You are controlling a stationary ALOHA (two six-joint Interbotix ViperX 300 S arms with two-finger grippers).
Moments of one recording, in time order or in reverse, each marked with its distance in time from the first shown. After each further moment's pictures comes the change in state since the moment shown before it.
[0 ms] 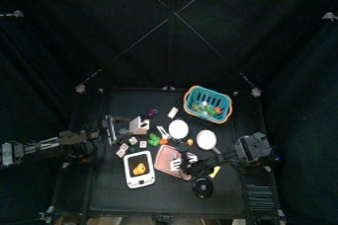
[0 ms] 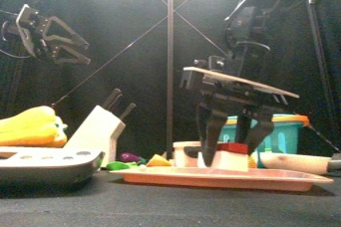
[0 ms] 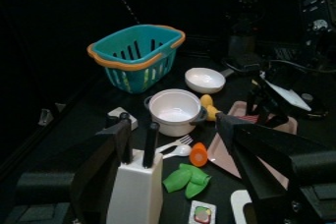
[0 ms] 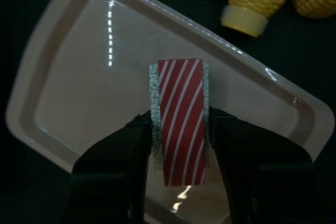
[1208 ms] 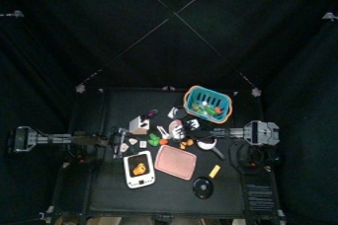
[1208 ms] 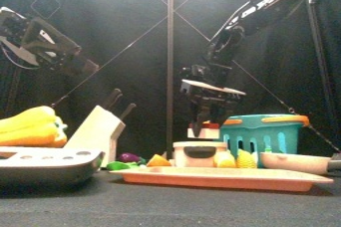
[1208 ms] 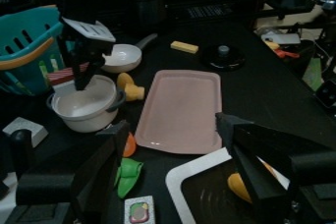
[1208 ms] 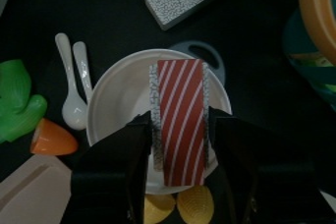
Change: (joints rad) left arm -0.184 0.307 0.005 0.063 -0.287 0.071; right arm -0.463 -0.101 0.048 0.054 -0.144 -0.678
